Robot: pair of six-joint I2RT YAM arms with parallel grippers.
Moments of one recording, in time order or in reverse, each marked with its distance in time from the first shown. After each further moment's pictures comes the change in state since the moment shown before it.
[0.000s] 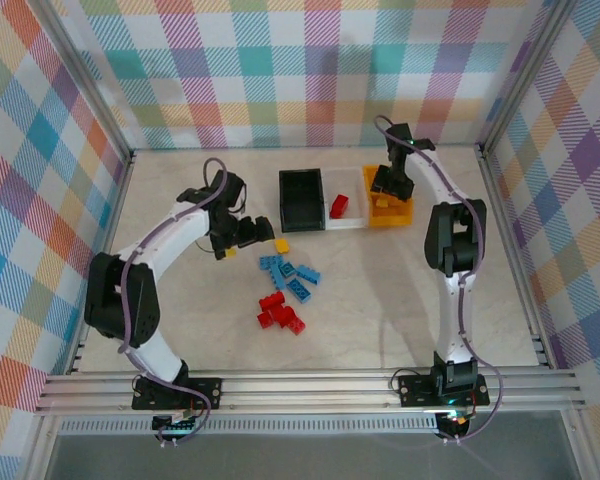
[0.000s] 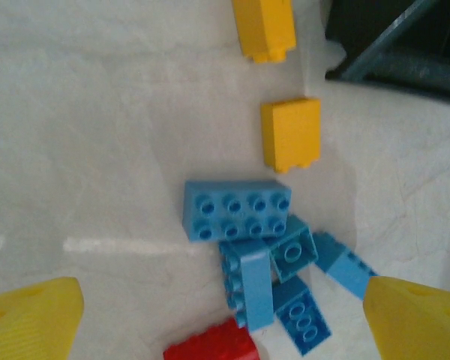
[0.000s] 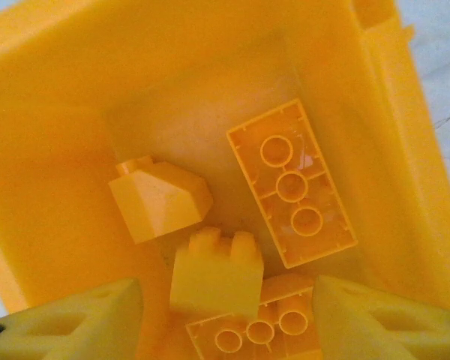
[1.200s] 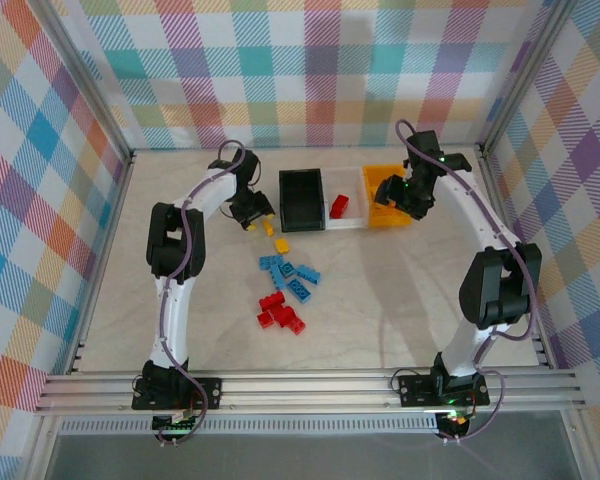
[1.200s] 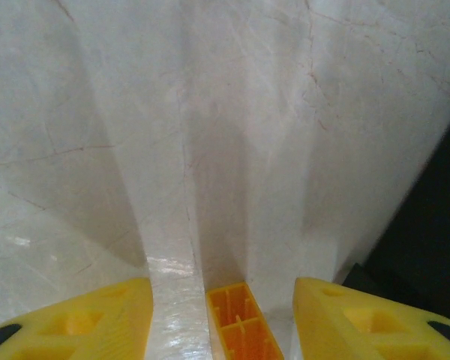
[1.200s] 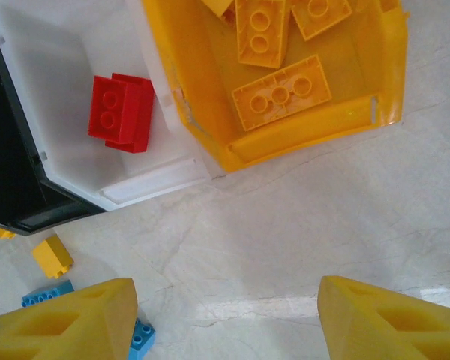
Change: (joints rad) left arm 0.048 0.585 0.561 -0.066 -0.005 -0.113; right arm 0.027 -0.558 -0.497 0.012 -0.167 0.042
